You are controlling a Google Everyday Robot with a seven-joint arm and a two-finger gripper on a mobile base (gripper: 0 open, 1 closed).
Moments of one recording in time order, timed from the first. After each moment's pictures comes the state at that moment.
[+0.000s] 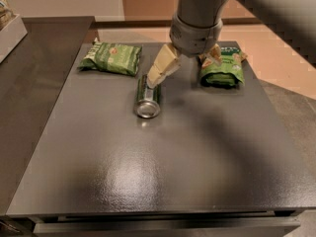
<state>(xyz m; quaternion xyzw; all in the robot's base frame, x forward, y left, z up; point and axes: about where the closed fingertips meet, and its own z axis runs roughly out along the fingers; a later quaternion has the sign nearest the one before) 0.552 -0.076 0.920 -0.22 0.97 0.01 0.08</state>
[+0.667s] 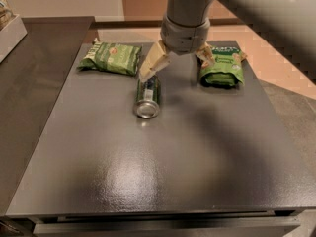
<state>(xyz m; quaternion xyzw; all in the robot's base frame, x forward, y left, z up) 0.571 -0.057 0.913 -0.16 0.98 0.01 0.08</state>
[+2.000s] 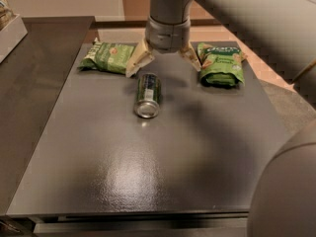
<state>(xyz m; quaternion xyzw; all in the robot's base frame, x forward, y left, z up) 0.586 -0.025 0.903 -0.09 0.99 0.03 0.04</state>
